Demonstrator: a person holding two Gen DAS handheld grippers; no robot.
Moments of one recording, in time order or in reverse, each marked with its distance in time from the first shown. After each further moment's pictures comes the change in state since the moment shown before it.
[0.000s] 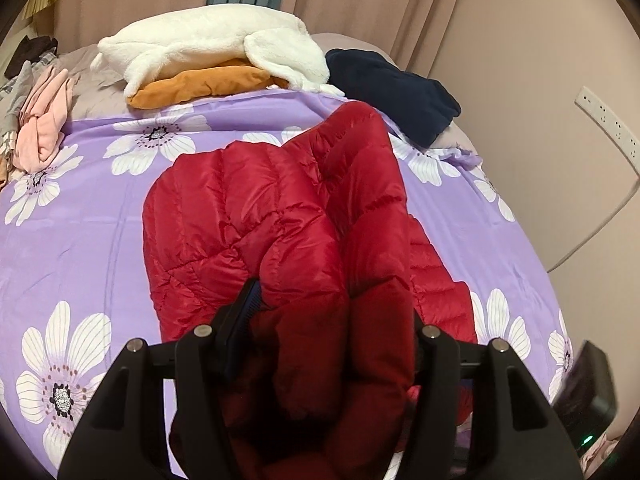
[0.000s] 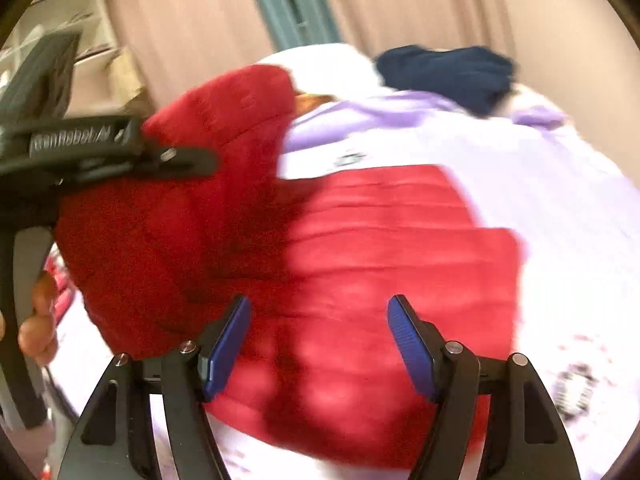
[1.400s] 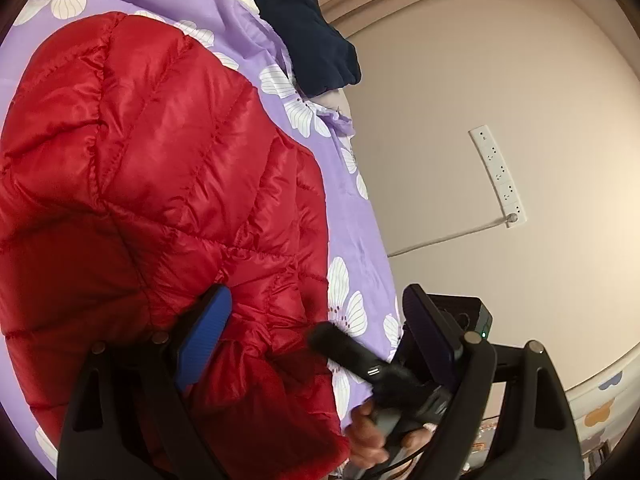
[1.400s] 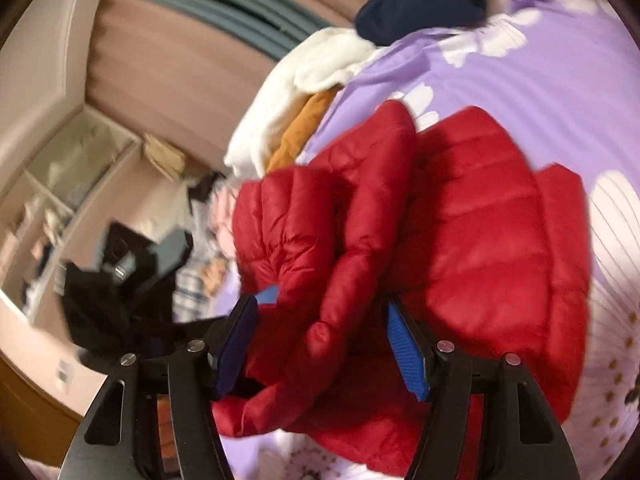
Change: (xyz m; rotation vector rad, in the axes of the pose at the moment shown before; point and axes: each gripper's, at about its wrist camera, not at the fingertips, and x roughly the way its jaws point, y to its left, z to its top) left arm 0.045 0.001 -0.015 -0.300 0.229 -0.681; right arm 0.032 -0.037 0.019 0.357 0.084 0.454
